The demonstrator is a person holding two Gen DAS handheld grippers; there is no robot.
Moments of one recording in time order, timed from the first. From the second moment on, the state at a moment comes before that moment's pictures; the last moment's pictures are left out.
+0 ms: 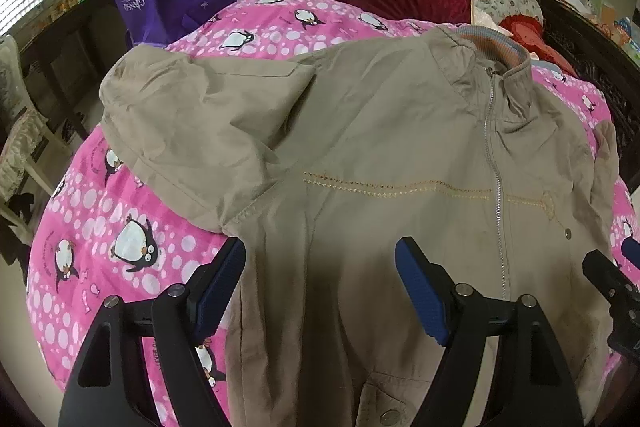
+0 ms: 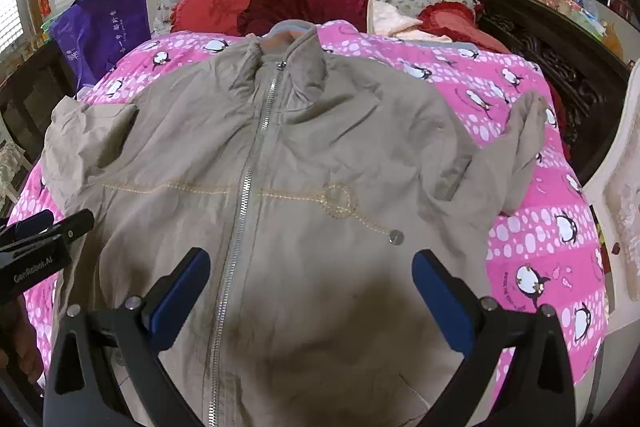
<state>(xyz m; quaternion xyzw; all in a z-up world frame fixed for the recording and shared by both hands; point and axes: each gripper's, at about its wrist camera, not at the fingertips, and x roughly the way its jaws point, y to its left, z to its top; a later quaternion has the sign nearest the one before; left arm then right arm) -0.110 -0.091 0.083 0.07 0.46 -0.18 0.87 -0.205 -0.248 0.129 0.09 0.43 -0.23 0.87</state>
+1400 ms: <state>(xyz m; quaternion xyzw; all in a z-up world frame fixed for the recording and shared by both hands) -0.098 -0.095 0.063 0.07 0.48 -0.18 0.86 -0.182 -0.248 0.111 0.11 0.45 -0.23 0.86</state>
